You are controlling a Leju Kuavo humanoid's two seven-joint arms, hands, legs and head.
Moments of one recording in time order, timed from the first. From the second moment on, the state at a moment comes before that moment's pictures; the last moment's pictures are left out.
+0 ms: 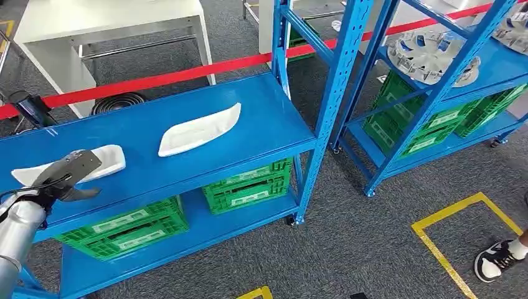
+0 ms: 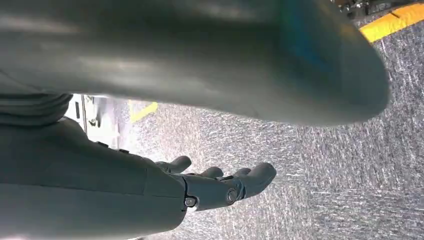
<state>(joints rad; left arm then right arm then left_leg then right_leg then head) -0.86 0.25 -0.10 -0.26 -0.69 -0.34 -0.35 -0.07 0.13 -1.10 -0.17 0.99 0.00 0.10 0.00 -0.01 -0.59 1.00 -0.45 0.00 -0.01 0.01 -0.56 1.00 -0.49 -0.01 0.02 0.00</state>
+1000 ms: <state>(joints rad) -0.83 0.20 -0.22 -0.27 -0.92 -0.23 -0.35 -0.07 0.13 -1.10 -0.17 1.01 0.00 0.11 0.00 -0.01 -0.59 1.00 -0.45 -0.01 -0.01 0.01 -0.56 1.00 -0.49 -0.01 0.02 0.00</state>
